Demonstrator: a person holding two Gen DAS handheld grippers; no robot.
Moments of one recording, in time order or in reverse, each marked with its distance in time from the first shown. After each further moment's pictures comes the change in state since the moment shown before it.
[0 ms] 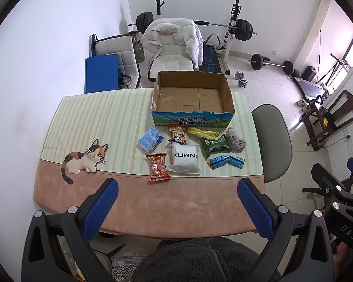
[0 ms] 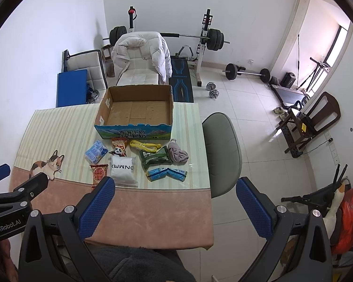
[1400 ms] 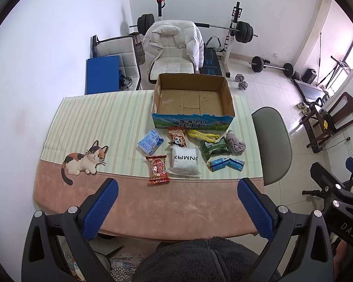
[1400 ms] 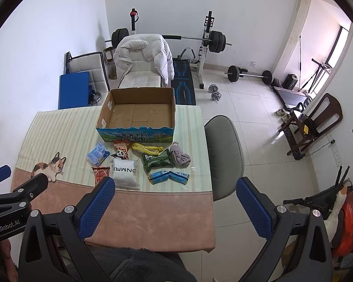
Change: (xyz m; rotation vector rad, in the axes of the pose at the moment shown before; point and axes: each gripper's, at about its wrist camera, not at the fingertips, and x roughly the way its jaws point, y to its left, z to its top) left arm -0.005 0.004 0.005 0.003 -0.014 0.001; right arm 0.001 0.011 0.012 -0.001 -0.009 0.021
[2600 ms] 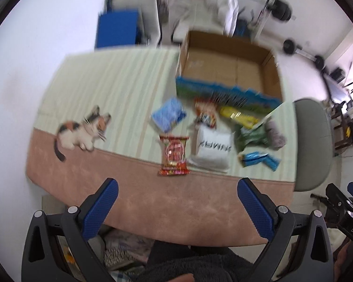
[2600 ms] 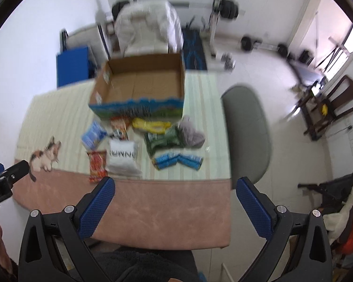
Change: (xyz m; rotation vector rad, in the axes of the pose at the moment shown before) left arm 0.186 0.051 0.012 -0.139 0.263 0.077; right arm 0.185 -0.012 0.001 0.007 0.260 0.099
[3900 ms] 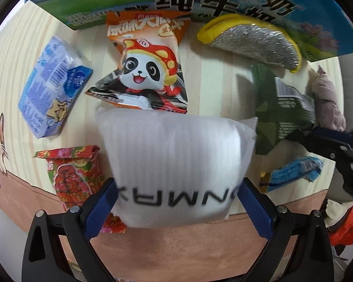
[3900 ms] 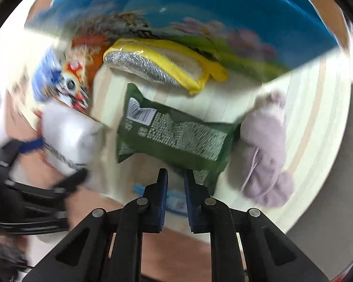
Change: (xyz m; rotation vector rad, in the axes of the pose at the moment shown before) left arm 0.301 -0.117 0.033 0.113 0.360 -0.057; right arm 0.374 -0.018 0.114 -0.339 0.511 0.255
